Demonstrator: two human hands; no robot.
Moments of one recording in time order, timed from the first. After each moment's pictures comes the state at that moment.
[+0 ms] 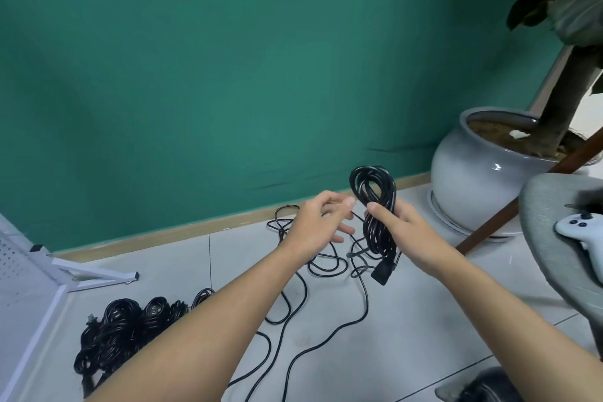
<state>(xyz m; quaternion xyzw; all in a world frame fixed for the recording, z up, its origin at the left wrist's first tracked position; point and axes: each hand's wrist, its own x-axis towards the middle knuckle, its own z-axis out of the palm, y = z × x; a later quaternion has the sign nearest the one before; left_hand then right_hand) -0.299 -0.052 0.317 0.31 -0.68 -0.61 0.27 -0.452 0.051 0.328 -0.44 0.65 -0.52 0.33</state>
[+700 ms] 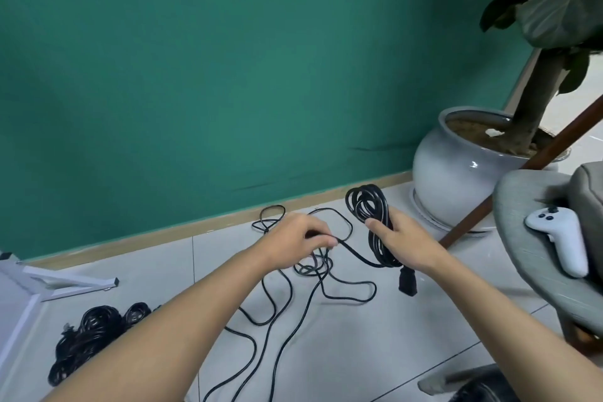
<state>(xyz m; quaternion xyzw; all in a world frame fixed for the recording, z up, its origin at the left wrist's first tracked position) -0.284 -0.065 0.309 0.21 -0.90 -0.36 0.13 -0.491 0.071 0.312 -0.47 0.79 -0.32 0.21</state>
